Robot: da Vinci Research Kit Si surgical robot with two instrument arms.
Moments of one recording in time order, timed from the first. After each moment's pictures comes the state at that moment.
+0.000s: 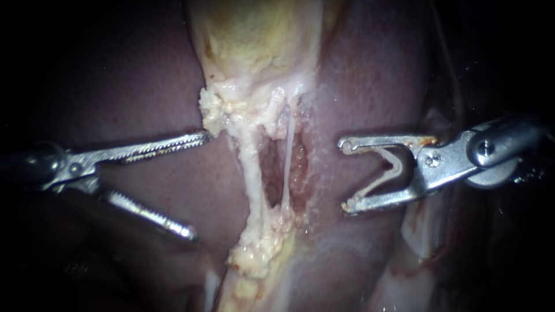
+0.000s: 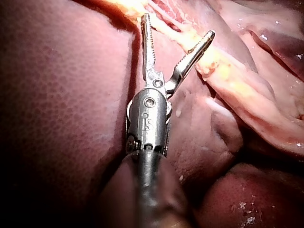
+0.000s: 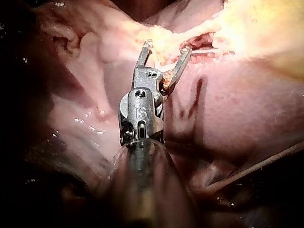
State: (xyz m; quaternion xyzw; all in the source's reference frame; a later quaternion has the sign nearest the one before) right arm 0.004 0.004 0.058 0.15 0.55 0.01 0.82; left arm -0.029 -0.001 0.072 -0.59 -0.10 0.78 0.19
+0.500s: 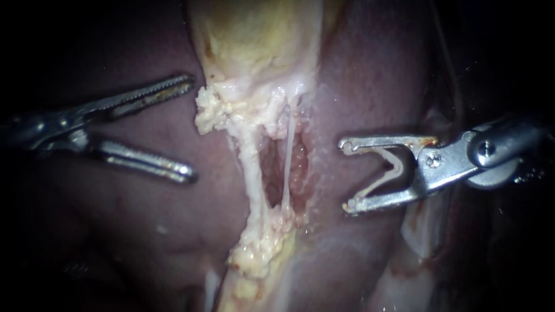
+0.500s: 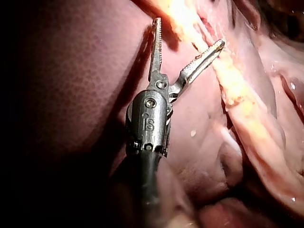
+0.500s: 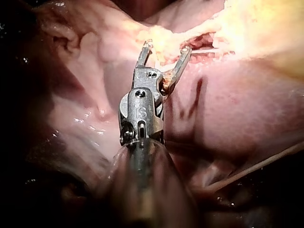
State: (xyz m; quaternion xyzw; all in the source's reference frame) right arm 0.004 0.004 0.058 0.16 0.55 0.01 0.82; left arm -0.028 0.004 0.071 -0.55 -0.10 0.76 0.33
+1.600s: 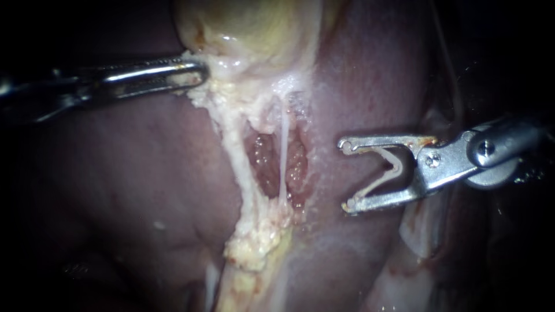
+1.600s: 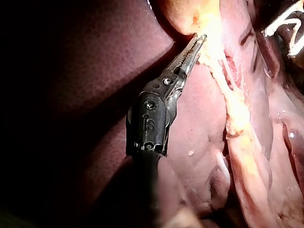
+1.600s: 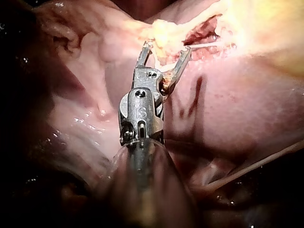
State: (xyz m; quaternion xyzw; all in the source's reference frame) right arm 0.004 0.004 0.058 0.16 0.55 0.01 0.82; left arm -0.024 0.010 0.065 -0.54 -0.11 0.74 0.40
